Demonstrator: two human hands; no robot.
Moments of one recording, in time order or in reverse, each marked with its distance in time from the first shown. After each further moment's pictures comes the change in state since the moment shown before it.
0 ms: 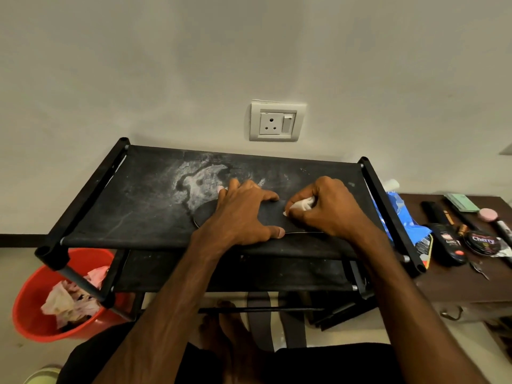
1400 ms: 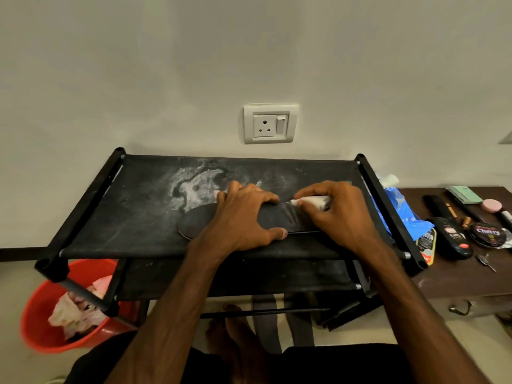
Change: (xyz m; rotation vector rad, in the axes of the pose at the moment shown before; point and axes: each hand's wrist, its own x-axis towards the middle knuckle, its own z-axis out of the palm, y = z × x) left_hand 0.001 0.005 0.005 0.007 0.089 0.080; right_hand -0.025 0.018 0.005 0.123 0.338 -0.076
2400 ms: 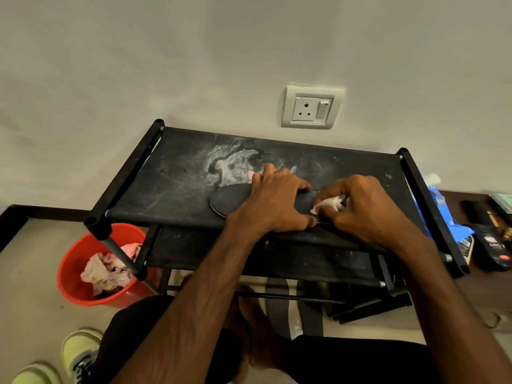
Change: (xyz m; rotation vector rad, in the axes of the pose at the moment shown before) left_hand -0.001 -0.003 -0.002 -0.031 -0.022 -0.018; right_hand 0.006 -0.029 0.007 -0.164 -0.332 -0.048
